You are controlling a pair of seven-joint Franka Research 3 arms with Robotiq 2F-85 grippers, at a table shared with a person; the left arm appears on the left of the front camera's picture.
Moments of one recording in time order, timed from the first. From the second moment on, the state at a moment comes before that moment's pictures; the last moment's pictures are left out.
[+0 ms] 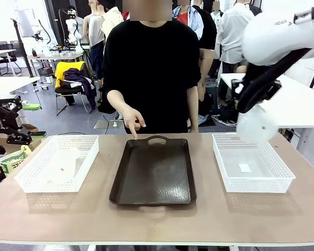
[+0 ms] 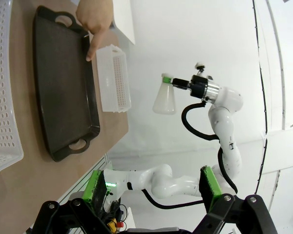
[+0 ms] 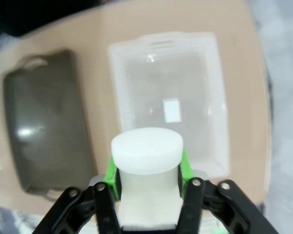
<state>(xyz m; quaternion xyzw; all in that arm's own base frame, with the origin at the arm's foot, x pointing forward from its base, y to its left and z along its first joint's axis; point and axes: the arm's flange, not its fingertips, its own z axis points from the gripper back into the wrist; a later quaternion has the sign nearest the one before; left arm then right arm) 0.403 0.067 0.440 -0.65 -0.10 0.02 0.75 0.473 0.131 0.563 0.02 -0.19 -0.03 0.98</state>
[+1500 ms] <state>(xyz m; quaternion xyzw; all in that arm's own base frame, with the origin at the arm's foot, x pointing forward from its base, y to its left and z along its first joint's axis) 0.403 0.068 0.440 -0.65 -0.10 0.02 0.75 0.522 0.446 0.458 -0.02 -0.15 0.36 0.92</state>
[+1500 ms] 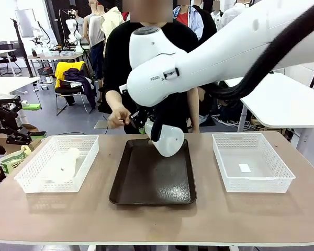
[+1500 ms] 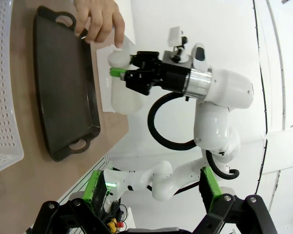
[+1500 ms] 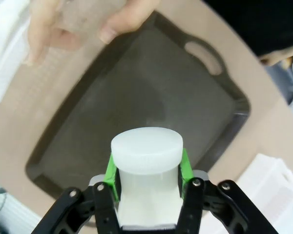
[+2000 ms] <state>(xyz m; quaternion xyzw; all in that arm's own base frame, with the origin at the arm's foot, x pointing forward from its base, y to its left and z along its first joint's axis) 0.403 0.068 0.439 -0.65 -0.10 0.02 0.75 0.527 0.451 0.434 -0.01 -0.12 0.37 0.92</state>
